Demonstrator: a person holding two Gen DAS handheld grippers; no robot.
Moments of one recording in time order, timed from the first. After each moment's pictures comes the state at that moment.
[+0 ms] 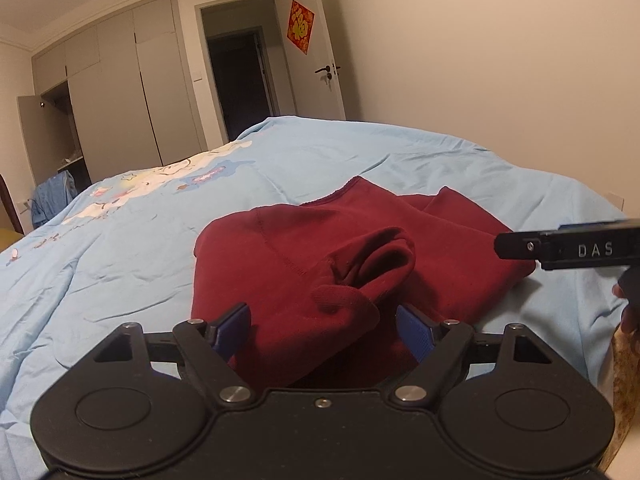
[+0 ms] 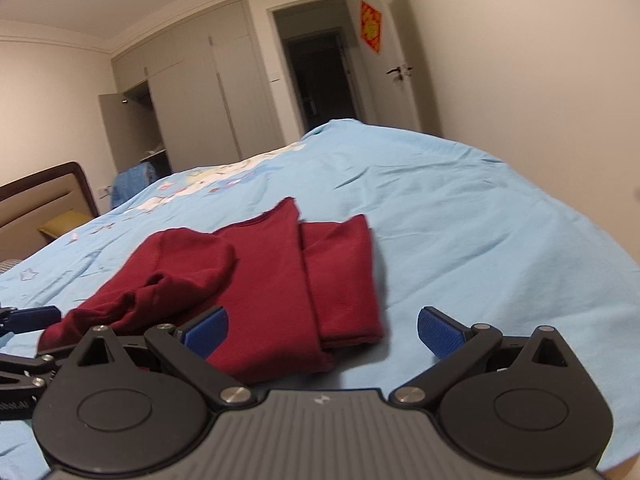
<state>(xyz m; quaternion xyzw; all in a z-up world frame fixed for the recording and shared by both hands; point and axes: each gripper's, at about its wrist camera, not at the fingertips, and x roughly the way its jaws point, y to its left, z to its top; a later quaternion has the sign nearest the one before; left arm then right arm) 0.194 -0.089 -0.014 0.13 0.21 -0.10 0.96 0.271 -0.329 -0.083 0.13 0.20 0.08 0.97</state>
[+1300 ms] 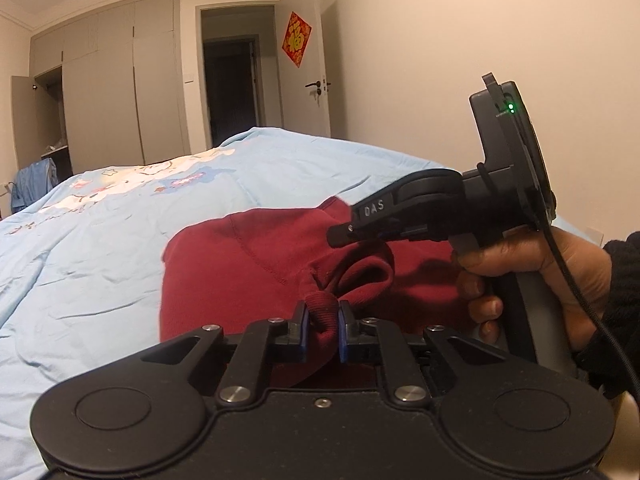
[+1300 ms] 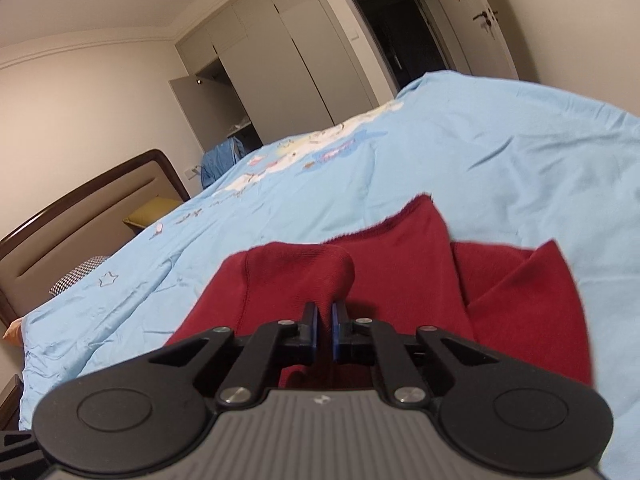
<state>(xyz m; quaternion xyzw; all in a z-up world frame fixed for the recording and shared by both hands) 0.207 -0.090 -0.015 0.07 0.20 -0.14 0.97 0.394 -0.273 -0.060 0.17 0.24 0.23 0.93</state>
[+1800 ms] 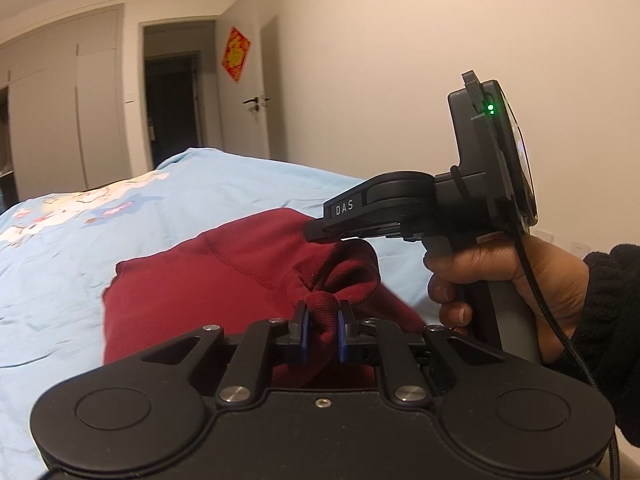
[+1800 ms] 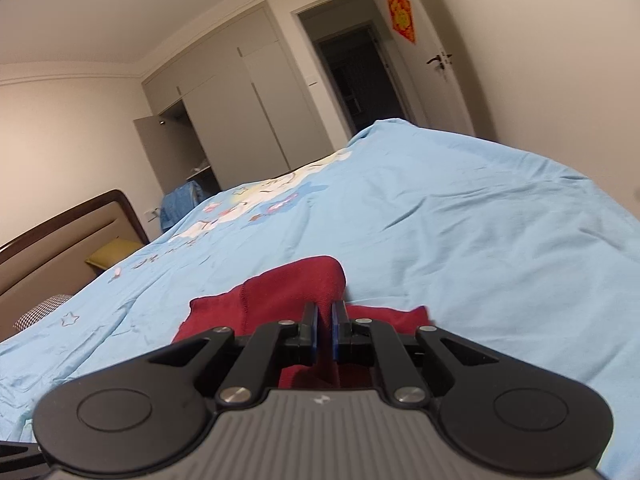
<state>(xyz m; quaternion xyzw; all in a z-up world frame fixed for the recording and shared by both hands) 0.231 -0.149 -0.015 0.08 0.18 -0.23 0.95 0.376 -0.342 -0.048 0.19 0.19 0.15 0.95</state>
